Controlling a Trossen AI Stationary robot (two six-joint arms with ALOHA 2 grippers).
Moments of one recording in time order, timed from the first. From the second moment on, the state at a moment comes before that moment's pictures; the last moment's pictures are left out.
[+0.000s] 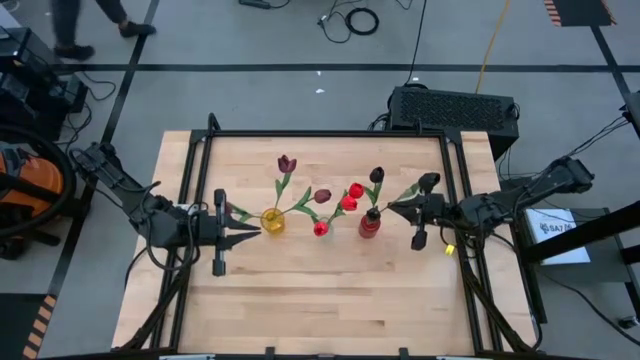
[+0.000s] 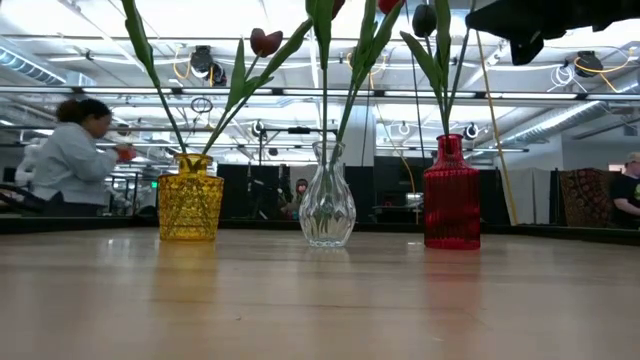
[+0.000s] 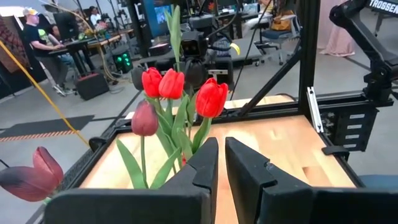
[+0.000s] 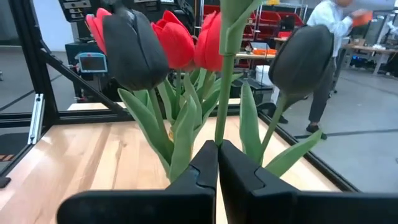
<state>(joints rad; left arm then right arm) -0.68 0.91 0.88 -0.11 -0.73 0.03 0.37 0.67 0.42 0.20 0.60 0.03</state>
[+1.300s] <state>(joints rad) -0.68 0.91 0.88 -0.15 -0.73 0.03 0.33 0.82 0.42 0.09 0.60 0.14</state>
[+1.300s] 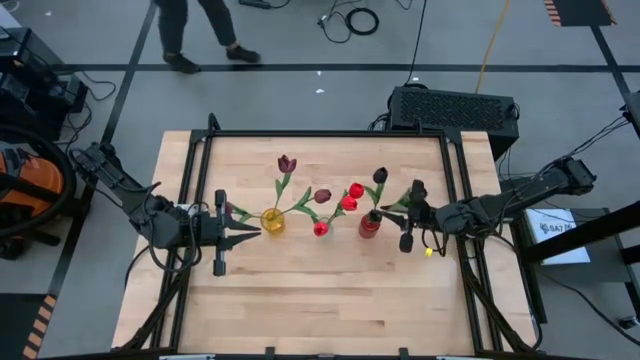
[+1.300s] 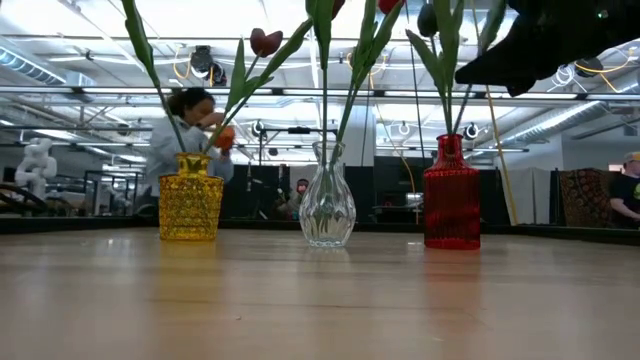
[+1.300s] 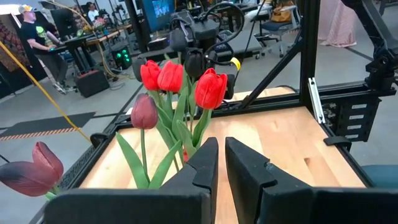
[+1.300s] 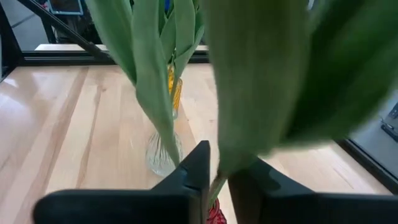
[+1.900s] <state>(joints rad) -0.68 0.91 0.88 -0.20 -0.73 -0.03 0.33 0.78 0.42 -0.08 0.51 0.24</state>
